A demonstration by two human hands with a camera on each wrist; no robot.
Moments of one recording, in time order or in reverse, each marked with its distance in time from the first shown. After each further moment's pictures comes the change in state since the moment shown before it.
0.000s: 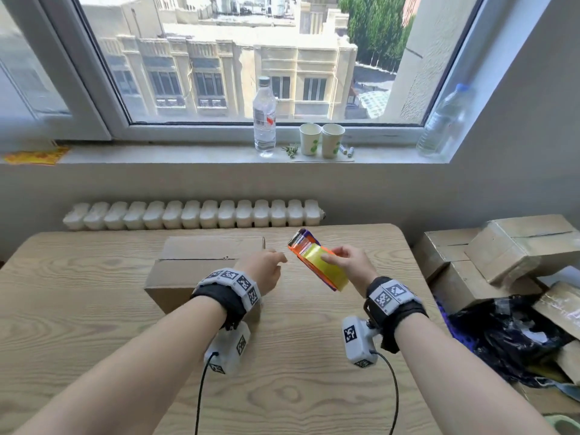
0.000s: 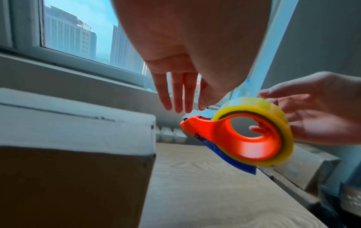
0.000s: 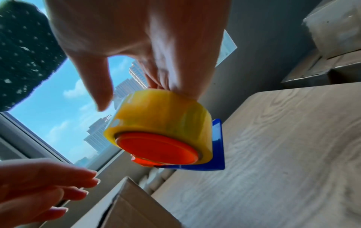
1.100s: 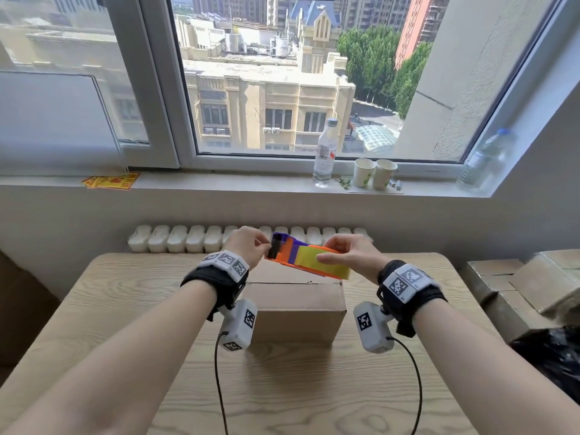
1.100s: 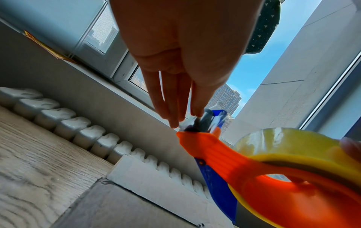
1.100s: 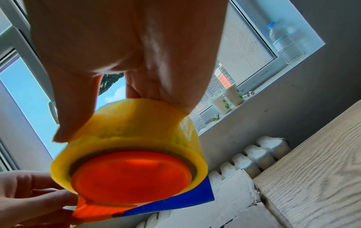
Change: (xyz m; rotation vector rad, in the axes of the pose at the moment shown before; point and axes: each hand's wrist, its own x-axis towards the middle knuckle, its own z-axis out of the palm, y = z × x) left_hand -0.046 -0.190 -0.115 -0.376 0.360 -0.180; right_hand -0.017 -0.133 0.155 -0.200 -0.256 -0.242
